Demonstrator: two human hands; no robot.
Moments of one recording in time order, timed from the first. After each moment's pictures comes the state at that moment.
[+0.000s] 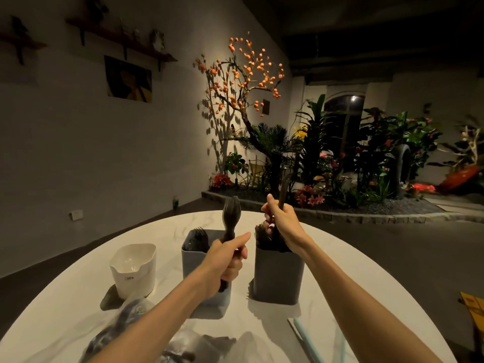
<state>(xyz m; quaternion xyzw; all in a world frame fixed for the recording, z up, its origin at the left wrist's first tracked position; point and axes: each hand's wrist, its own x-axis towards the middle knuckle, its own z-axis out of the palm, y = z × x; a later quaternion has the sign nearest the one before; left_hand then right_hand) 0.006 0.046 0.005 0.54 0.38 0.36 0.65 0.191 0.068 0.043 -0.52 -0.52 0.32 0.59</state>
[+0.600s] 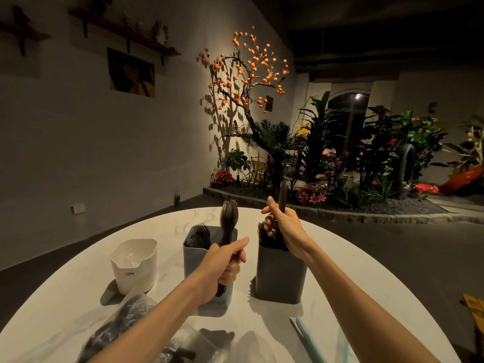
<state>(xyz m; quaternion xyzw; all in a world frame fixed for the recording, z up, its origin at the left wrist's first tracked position) -0.001 0.056 -0.013 0.54 0.40 0.34 0.65 0.189 0.073 0.028 -0.53 -0.52 0.34 0.57</state>
